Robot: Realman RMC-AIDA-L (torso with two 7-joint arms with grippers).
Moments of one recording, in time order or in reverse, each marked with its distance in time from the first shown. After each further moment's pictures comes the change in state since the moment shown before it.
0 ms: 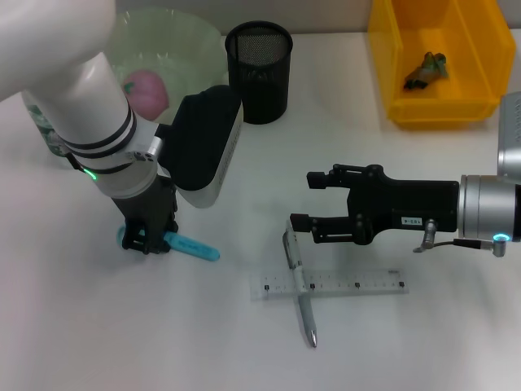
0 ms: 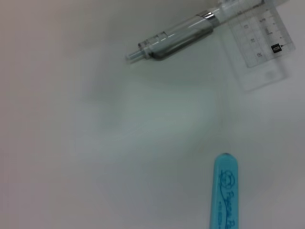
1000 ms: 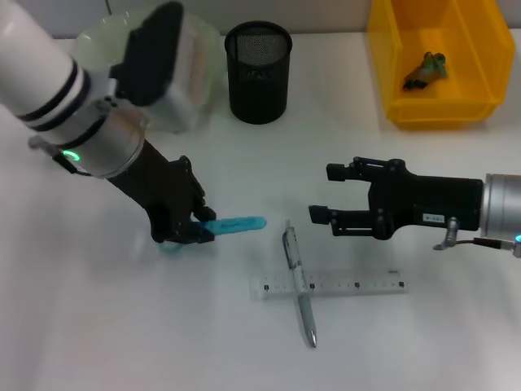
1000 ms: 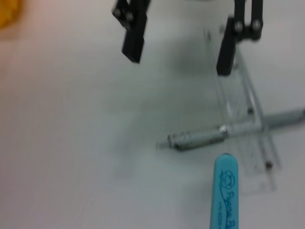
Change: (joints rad) left arm 0.034 0.009 -0.343 0.030 -0.193 0.139 0.008; right arm -0.048 -0.007 0.050 -0.043 -0.007 -0.034 -0.011
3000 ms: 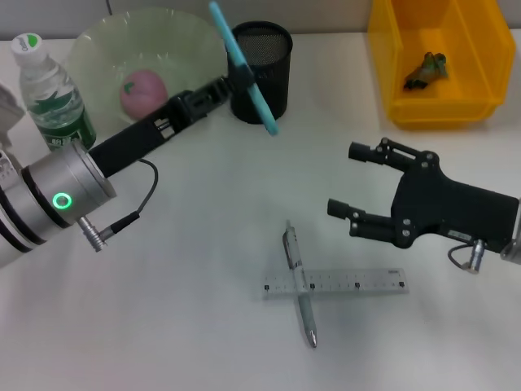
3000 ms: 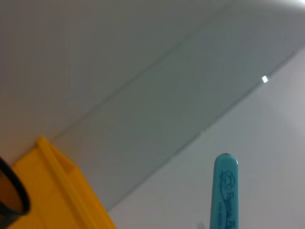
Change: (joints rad) left arm 0.225 -0.009 -0.224 -0.830 -1.363 -0.066 0.090; right arm -0.060 0.009 0.156 0.154 0.109 -0.185 -0.519
